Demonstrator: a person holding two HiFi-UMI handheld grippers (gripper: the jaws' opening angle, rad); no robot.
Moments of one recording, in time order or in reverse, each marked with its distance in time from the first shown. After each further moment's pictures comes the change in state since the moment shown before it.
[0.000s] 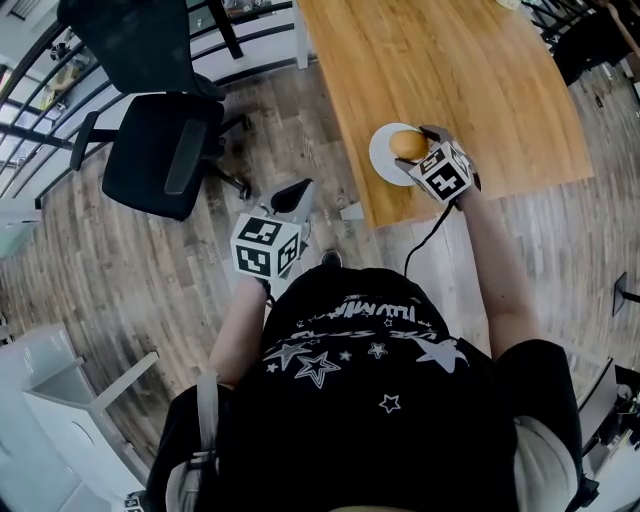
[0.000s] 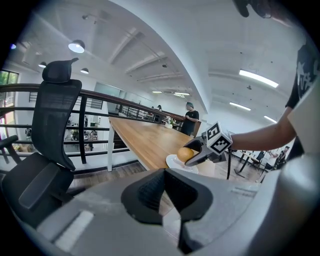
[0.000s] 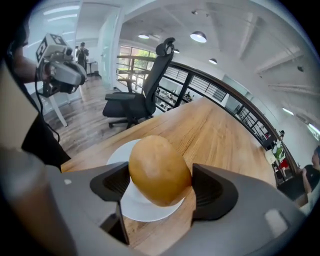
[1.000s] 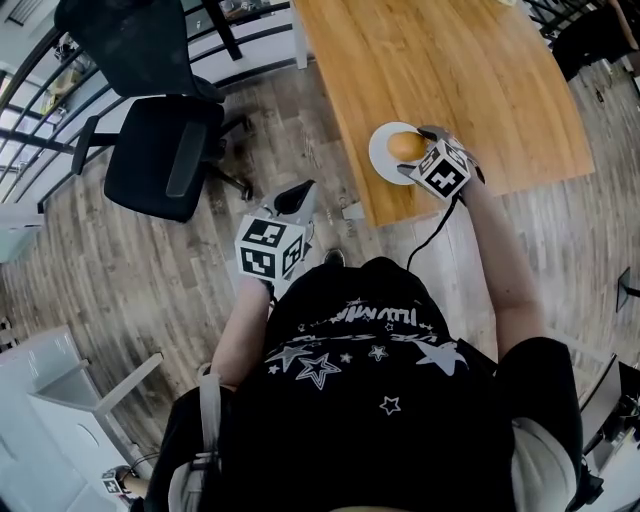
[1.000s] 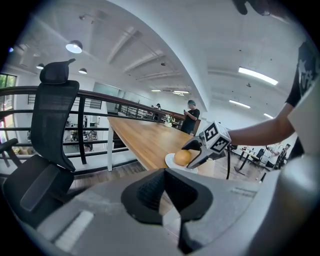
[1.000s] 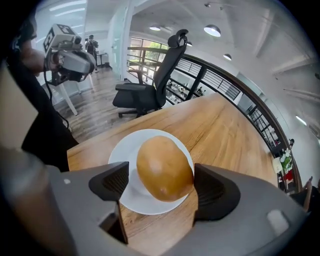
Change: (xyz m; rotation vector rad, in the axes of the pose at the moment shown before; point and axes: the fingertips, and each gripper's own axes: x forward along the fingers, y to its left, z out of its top) left arm 0.003 -0.007 0.002 0.019 0.017 0.003; right arm 0.004 0.009 -0.014 -0.102 0.082 0.082
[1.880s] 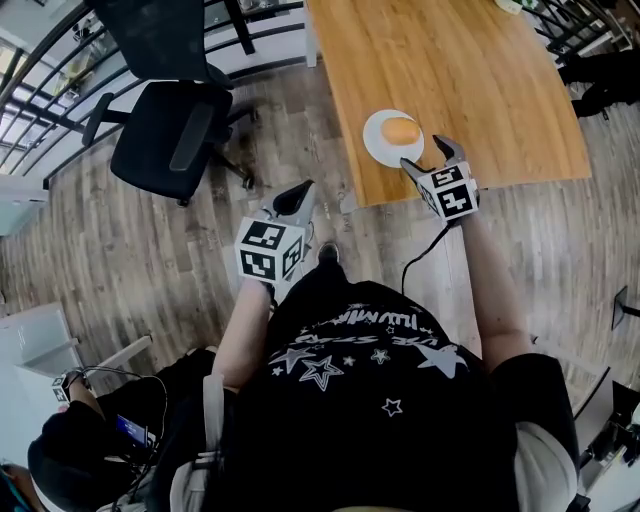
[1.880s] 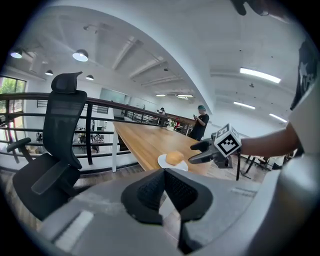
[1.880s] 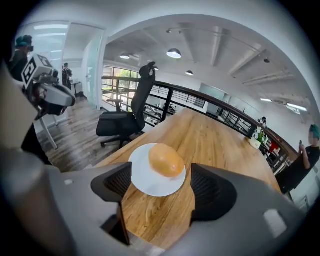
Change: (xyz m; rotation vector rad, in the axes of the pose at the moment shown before) left arm -0.046 -0.054 -0.012 -0.011 -0.058 0.073; right arm -0.079 0.020 -0.015 0.298 -0.271 -0.207
